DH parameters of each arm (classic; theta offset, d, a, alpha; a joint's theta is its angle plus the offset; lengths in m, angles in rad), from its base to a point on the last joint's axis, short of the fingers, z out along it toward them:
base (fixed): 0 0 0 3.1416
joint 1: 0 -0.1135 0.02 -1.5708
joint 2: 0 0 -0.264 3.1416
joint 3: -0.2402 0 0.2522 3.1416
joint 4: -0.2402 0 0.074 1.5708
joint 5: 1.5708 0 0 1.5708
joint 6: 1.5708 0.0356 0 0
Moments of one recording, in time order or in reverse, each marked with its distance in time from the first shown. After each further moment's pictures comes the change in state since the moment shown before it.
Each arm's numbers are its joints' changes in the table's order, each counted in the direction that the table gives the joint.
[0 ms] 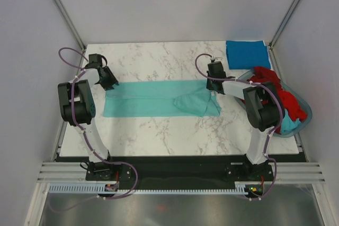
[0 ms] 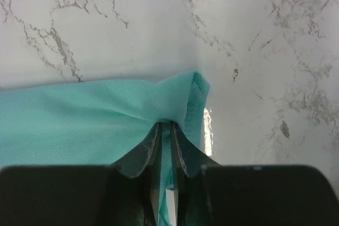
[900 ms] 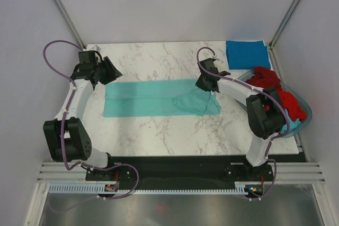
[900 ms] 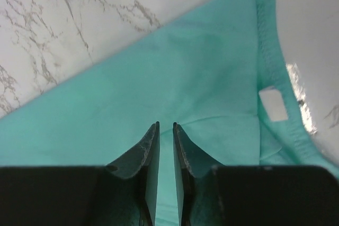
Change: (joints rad) left arm 0.067 0.518 0.153 -0.043 0.130 0.015; right arm -0.114 0.085 -0.140 -0.304 0.019 0.545
